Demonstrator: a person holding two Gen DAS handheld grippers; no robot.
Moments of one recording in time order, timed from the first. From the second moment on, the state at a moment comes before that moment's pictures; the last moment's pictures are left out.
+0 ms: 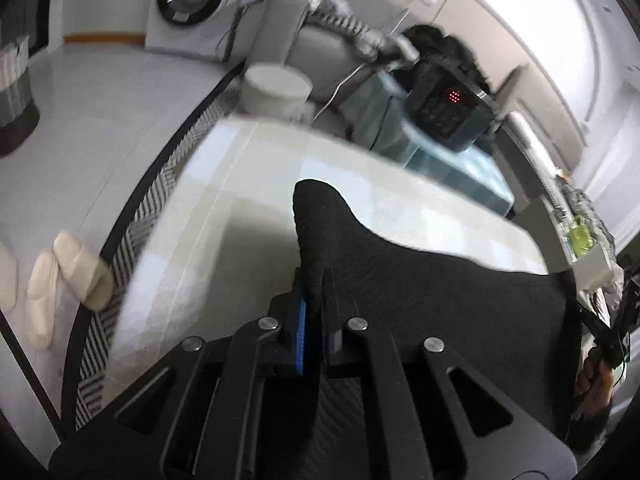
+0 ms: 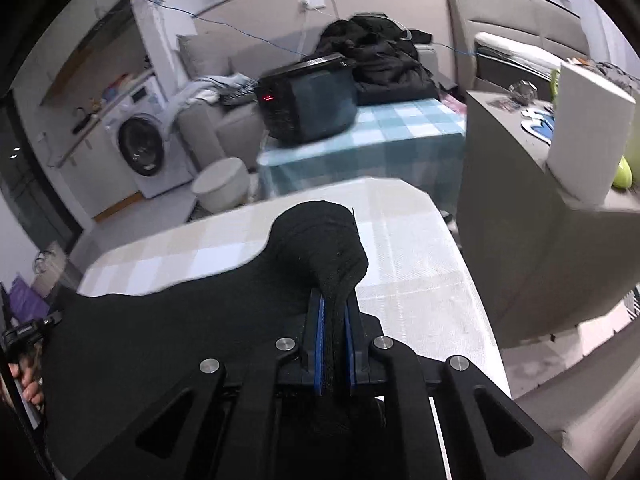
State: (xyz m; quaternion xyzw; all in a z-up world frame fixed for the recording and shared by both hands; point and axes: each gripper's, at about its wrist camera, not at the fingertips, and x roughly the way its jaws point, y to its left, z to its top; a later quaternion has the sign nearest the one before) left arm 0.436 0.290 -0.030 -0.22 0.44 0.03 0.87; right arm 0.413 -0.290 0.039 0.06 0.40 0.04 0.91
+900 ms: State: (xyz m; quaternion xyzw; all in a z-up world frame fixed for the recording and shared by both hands) left arm 0.205 0.149 -0.037 -0.12 0.44 -0.06 0.89; right arm 0.193 -0.175 -0.011 -0.14 0.44 0.16 0.87
